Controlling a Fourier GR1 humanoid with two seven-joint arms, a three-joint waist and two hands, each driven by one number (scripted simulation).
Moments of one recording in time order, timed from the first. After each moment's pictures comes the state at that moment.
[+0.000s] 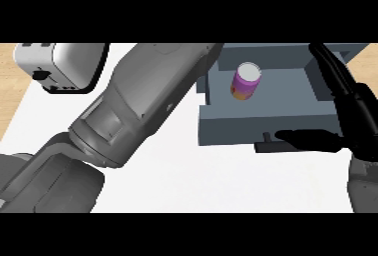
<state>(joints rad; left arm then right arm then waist) -1.65 0.00 -0.31 -0.30 0.61 0.66 -0.01 -0.31 -0.32 0.04 -1.84 0.61 0.05 0.12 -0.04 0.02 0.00</state>
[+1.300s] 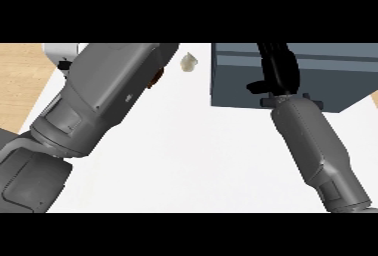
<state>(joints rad) -1.52 0.13 -0.29 -0.42 0.55 0.57 0.07 -0.82 -0.18 0.02 -0.74 1.04 -0.54 -0.06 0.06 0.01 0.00</state>
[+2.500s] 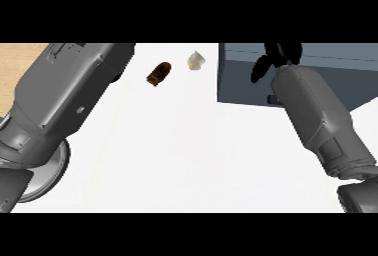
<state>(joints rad) -1.30 0.30 -0.32 -0.74 0.52 0.50 0.20 -1.14 -0.21 -0.13 -0.34 1.01 -0.60 -0.20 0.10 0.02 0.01</state>
